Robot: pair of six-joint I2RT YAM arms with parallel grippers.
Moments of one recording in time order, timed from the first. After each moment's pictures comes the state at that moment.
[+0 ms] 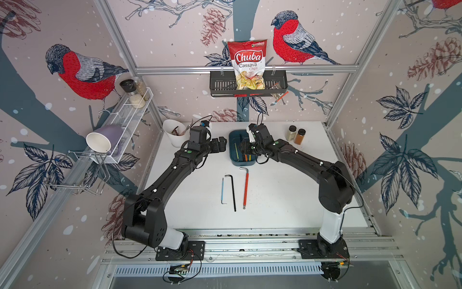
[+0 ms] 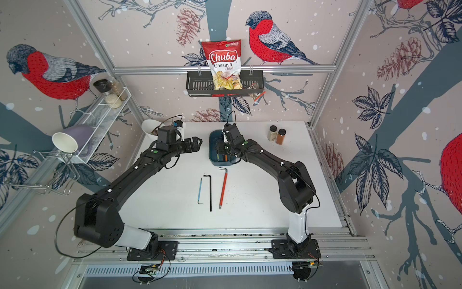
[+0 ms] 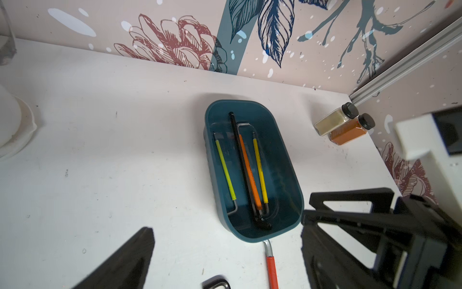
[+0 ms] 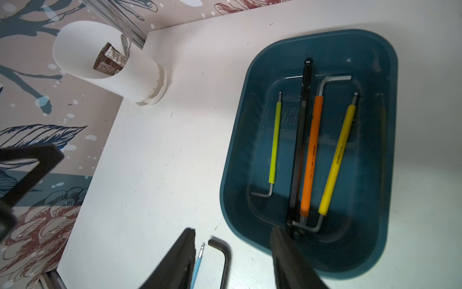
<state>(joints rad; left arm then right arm) -0.29 1.43 1.14 -0.27 0.15 -0.35 0.71 1.87 1.49 -0.34 -0.10 0.49</state>
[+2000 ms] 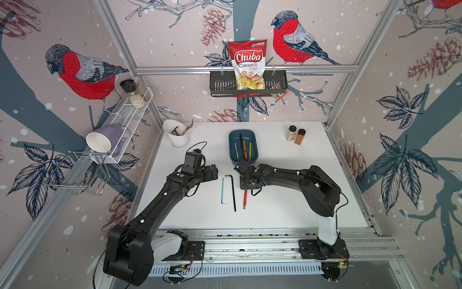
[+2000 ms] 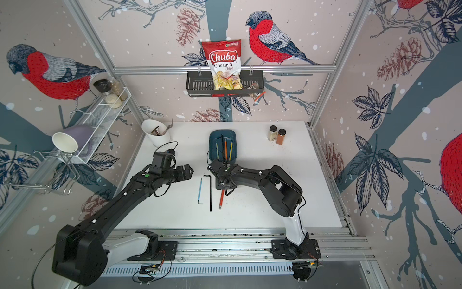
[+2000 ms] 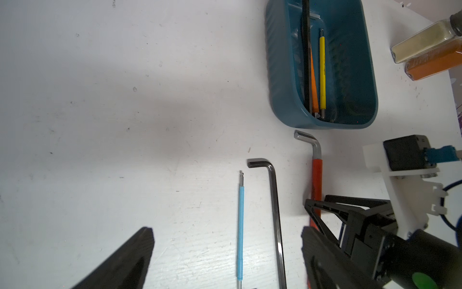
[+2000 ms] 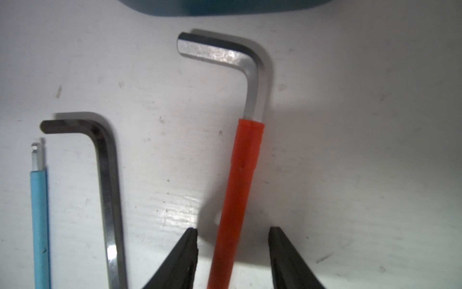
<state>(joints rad) -0.29 1.17 0.80 -0.50 0.10 -0.44 0.96 2.00 1.31 -0.55 0.18 0.76</state>
